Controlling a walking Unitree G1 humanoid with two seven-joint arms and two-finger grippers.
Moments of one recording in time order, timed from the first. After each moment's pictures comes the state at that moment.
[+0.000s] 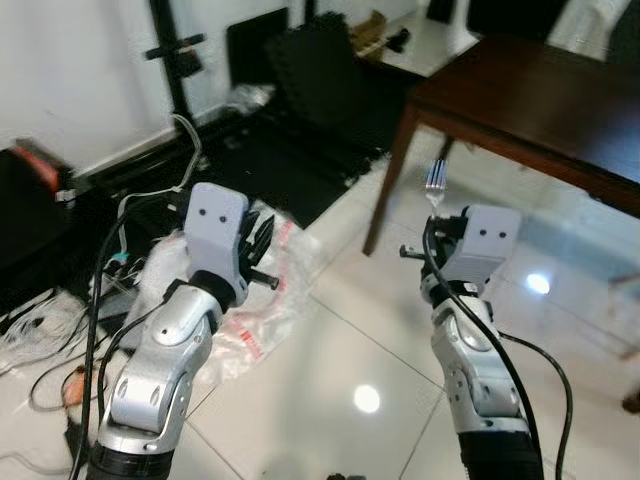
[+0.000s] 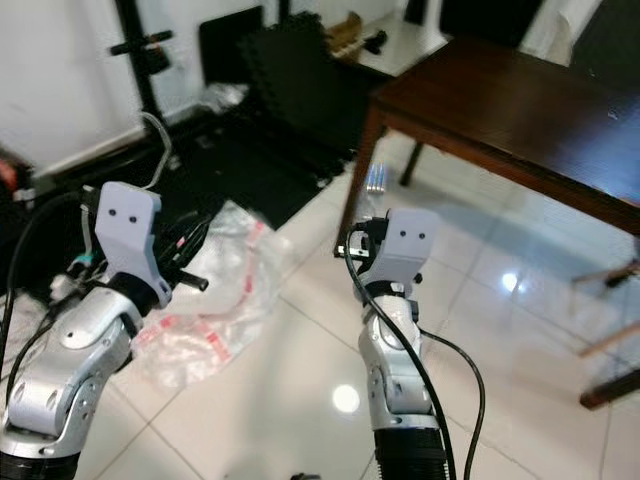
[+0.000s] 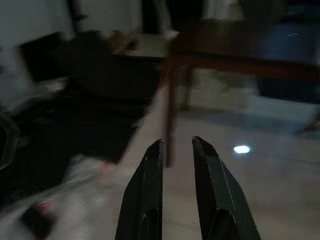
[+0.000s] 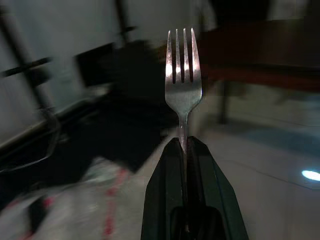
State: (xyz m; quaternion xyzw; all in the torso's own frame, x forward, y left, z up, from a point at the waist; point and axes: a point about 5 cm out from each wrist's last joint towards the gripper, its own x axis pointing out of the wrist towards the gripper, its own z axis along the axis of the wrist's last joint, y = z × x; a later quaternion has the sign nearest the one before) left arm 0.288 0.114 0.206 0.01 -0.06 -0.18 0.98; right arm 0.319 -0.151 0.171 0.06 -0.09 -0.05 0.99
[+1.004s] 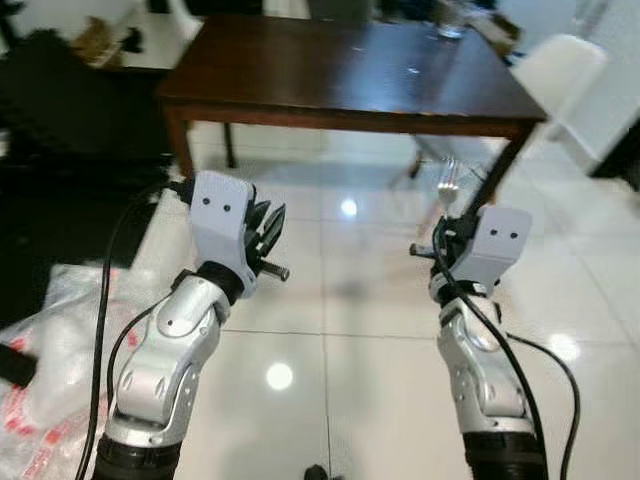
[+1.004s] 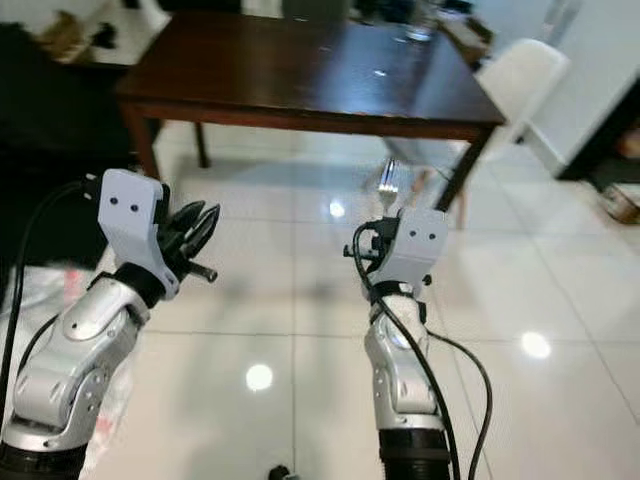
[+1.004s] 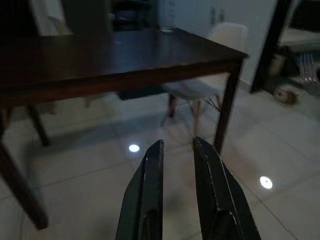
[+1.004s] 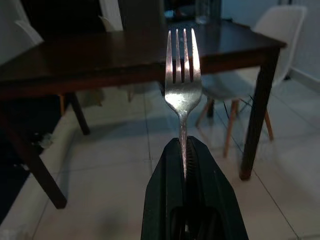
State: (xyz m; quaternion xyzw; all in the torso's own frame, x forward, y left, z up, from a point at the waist) left arm 0.290 0.112 0.219 0.01 -0.09 -0.18 0.98; right arm 0.318 -0.149 0.170 0.06 -0.09 -0.04 0.99
